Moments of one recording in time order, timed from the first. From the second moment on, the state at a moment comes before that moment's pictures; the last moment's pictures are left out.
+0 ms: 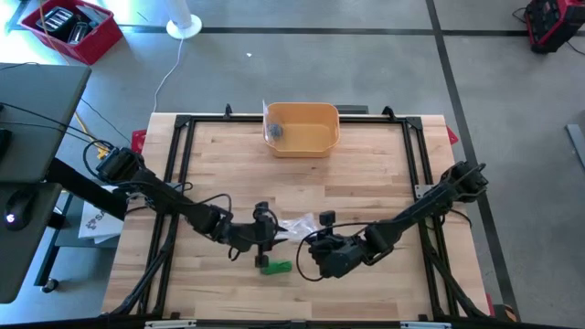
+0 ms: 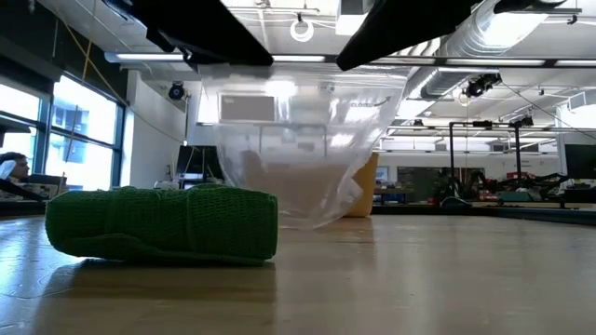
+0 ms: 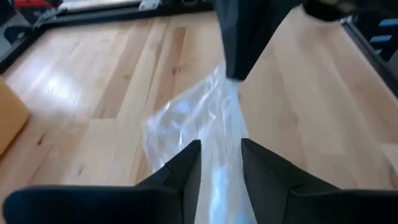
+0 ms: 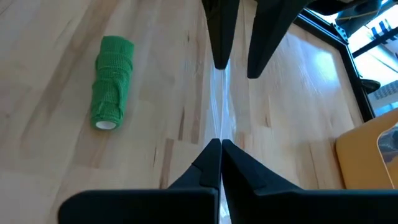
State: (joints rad) left arm -0.48 1.56 0.87 0.12 -0.51 -0.18; right arm 0.54 1.76 1.21 -0.32 0.64 0.02
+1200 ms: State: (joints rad) left arm -0.44 1.79 0.86 0.14 -0.43 -0.10; right arm 0.54 1.76 1.21 -0.24 0.55 0.07
